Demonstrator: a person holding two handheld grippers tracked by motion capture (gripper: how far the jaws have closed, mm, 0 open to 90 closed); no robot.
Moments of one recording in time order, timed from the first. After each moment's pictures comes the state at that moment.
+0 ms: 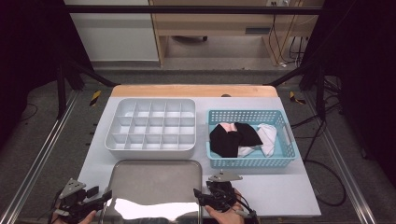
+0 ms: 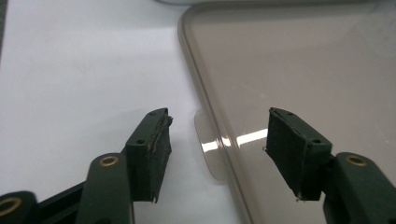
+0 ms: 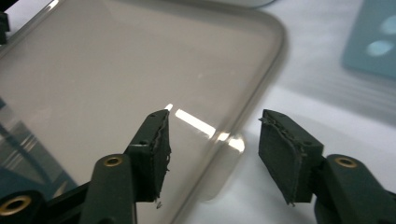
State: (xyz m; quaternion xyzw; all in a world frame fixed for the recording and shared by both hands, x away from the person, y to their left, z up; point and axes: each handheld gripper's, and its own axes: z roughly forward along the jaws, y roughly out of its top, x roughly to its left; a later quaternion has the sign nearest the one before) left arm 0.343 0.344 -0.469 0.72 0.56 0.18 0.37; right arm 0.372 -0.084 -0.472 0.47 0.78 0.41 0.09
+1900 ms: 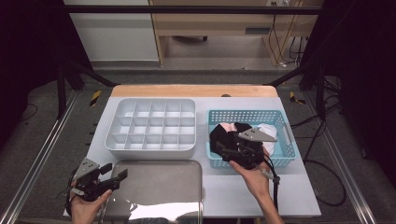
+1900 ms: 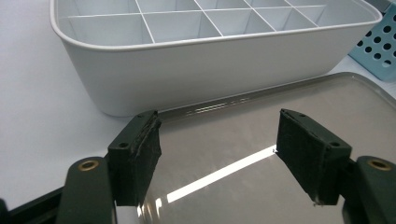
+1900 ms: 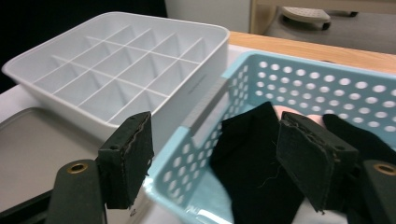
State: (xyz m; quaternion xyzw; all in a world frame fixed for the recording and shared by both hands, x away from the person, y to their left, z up) left arm 0.386 0.306 -0.442 0.72 0.50 0.21 0.43; right arm 0.447 -0.151 -0.384 0.45 0.72 0.48 0.22
